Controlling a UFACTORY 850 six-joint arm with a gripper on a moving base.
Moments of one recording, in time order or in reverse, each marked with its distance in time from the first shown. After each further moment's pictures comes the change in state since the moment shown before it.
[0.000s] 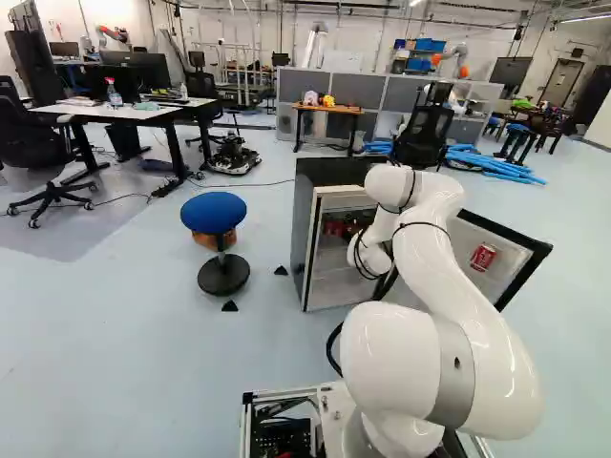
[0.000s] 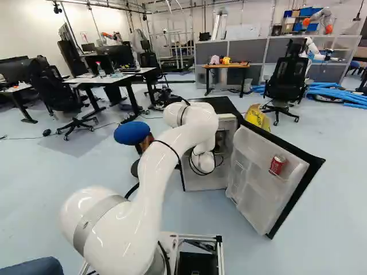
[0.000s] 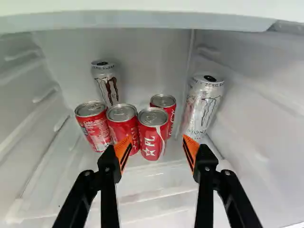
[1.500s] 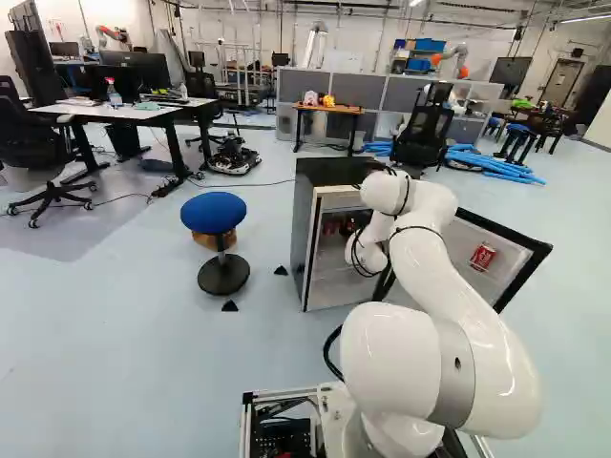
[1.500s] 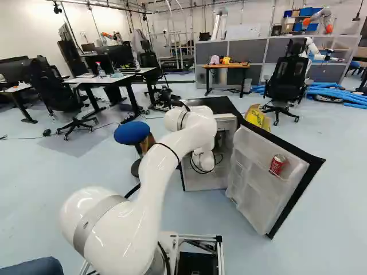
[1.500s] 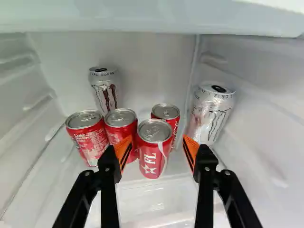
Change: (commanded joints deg) arm 0.9 -4.3 -7.8 0.0 0.0 0.0
